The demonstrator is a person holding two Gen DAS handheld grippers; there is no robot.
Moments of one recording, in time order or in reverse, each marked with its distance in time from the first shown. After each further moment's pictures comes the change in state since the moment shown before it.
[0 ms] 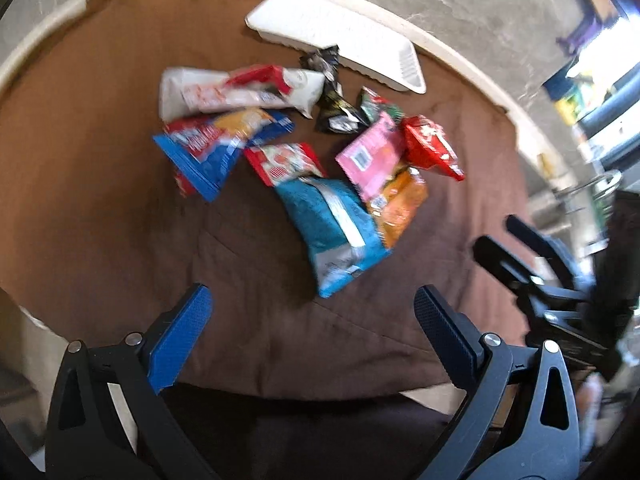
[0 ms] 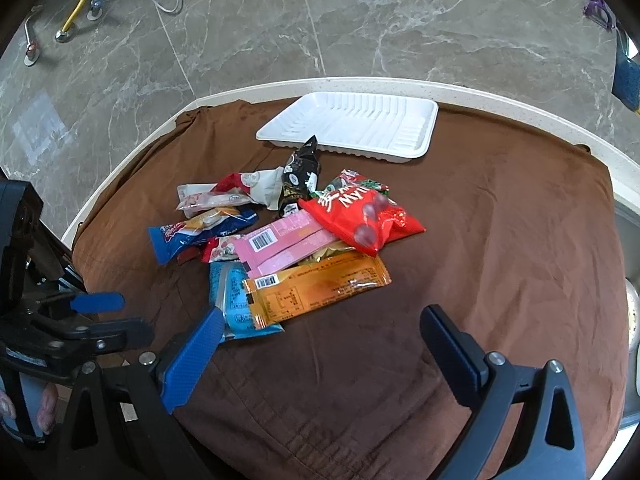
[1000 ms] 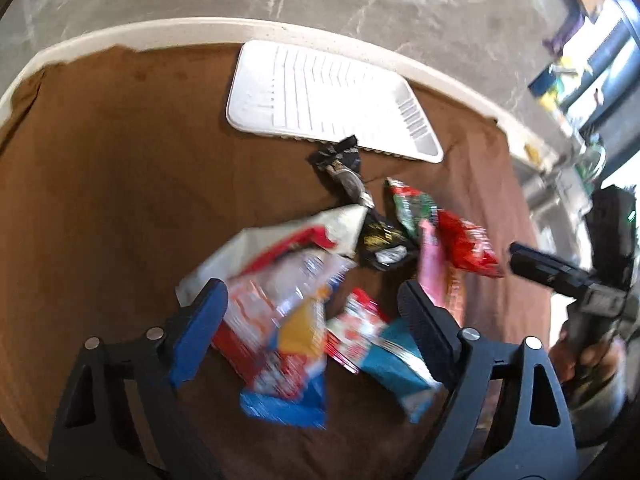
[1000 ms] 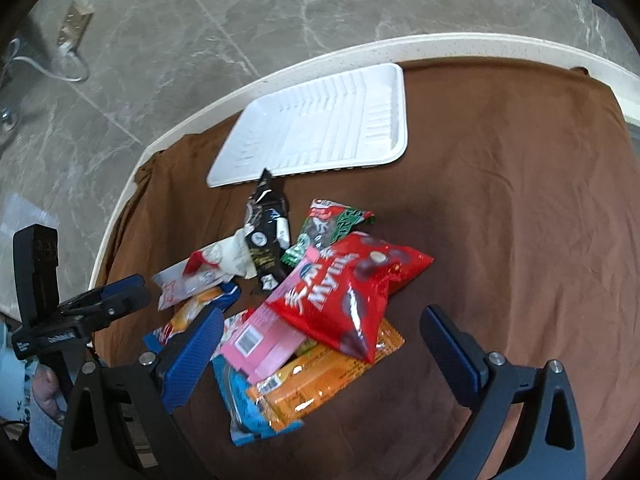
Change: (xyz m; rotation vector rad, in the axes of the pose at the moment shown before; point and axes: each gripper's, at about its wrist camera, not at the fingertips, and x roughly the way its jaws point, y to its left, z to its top) left arm 0.010 0.053 0.177 0.299 -0.029 -0.004; right arm 0.056 -0.046 0.073 0.347 0.111 0.048
